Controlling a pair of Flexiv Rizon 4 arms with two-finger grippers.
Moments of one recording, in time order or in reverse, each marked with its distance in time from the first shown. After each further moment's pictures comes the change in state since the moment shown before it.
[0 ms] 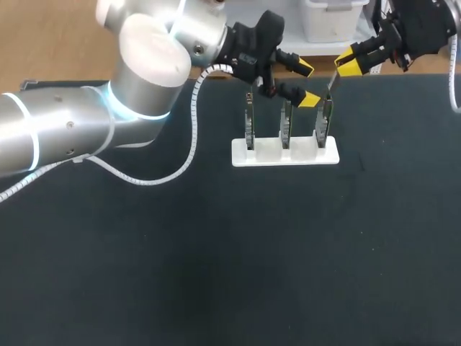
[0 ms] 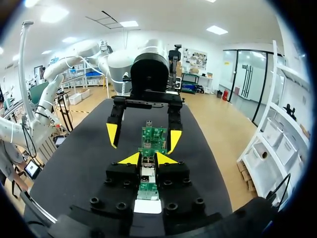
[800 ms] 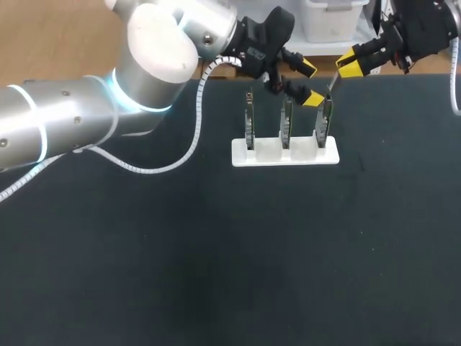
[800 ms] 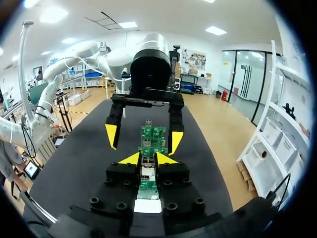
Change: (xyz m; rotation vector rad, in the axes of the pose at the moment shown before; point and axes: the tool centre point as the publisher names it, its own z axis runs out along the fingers) left arm -0.002 0.001 0.006 0.008 0.064 -0.013; right arm 0.004 0.001 -0.001 0.008 -0.009 0.004
